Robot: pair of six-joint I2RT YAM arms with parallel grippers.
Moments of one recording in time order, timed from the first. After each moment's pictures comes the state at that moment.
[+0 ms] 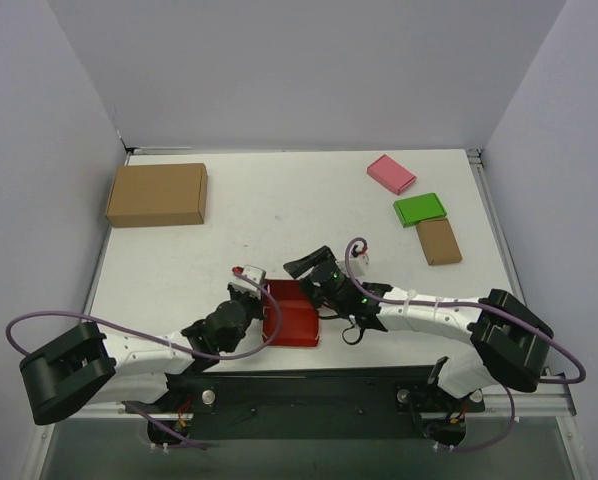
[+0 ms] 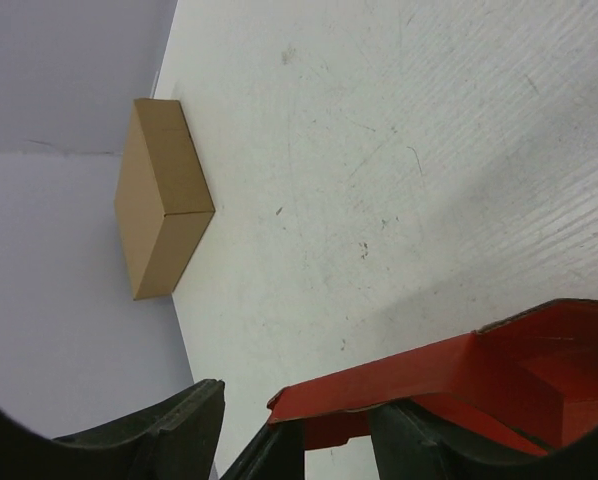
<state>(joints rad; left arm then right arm) -1.02 1.16 0.19 0.75 -0.62 -0.20 1.00 1.43 0.70 0.12 0.44 1.60</state>
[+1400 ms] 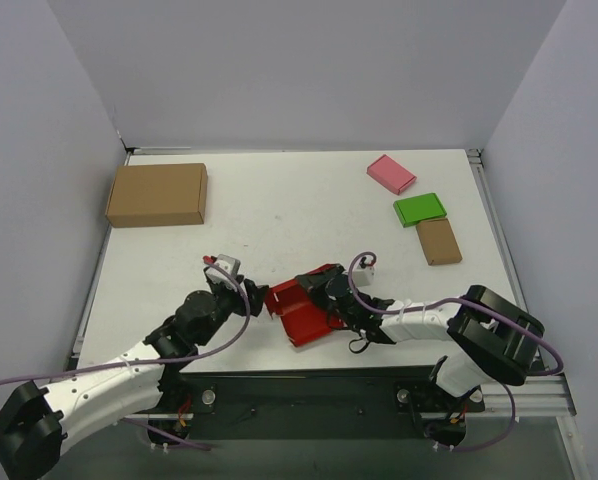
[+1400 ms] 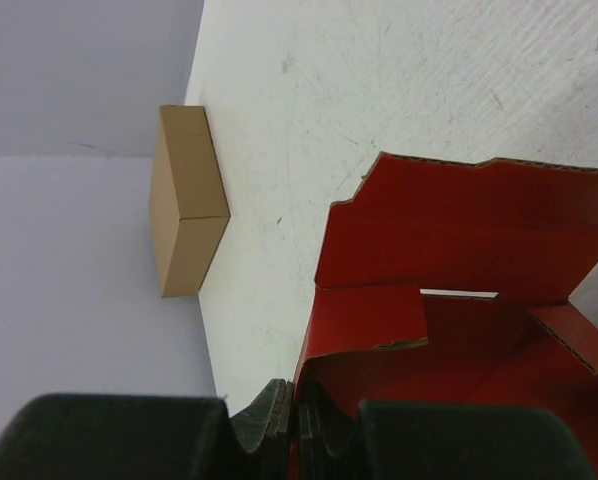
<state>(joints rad) -0.86 0.74 0.21 0.37 -0.32 -0.28 0.96 1.49 0.47 0.54 0.42 1.58</state>
